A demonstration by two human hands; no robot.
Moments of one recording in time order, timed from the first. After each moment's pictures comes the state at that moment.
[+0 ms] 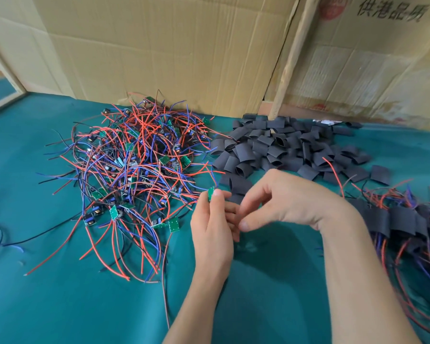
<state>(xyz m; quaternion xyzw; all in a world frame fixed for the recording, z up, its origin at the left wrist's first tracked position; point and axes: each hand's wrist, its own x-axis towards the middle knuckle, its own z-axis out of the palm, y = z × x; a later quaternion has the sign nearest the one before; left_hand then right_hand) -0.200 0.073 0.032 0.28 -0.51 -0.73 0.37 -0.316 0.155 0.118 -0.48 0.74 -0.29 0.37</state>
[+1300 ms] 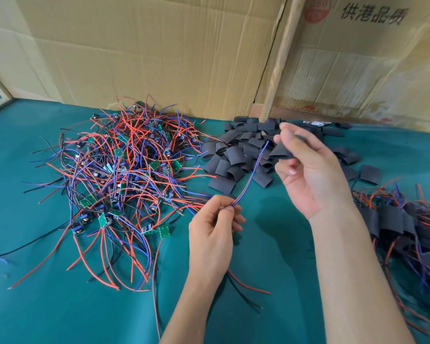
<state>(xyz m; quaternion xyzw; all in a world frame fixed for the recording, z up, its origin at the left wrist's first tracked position) -0.201 0.075 0.029 0.20 -0.60 -0.69 0.34 -0.337 0.156 0.113 -0.13 0.46 -0.86 0.19</state>
